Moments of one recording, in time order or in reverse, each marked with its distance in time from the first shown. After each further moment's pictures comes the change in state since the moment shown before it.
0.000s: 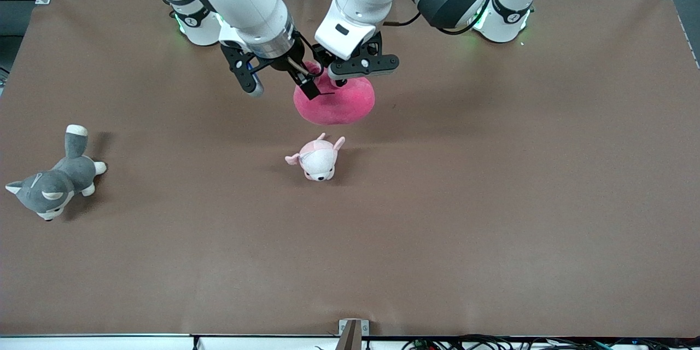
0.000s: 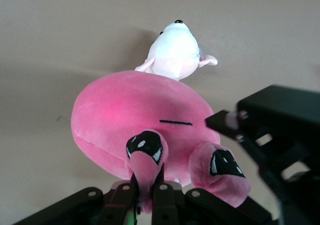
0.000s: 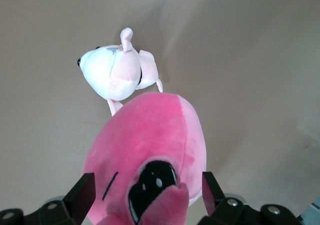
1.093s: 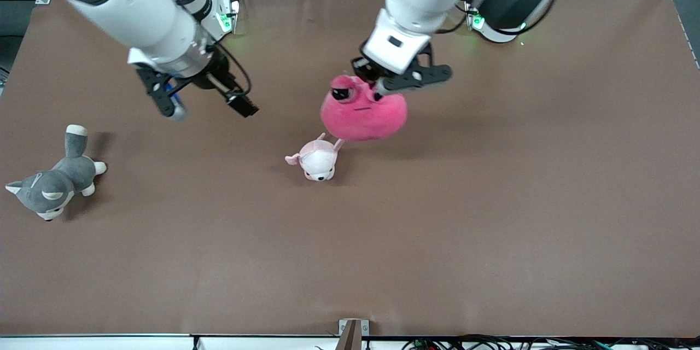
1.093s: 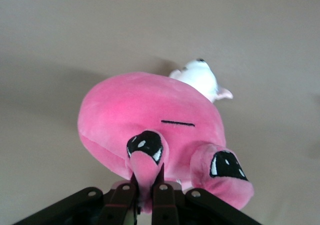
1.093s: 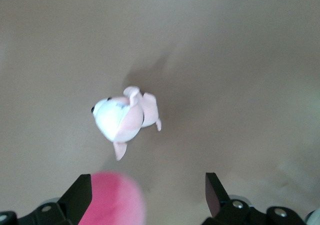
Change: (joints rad) left arm 0.098 -0.052 -0.008 -0.014 -0.003 -0.034 0.040; right arm -0.188 -0.050 0.001 0.033 0.000 -0.093 -0.244
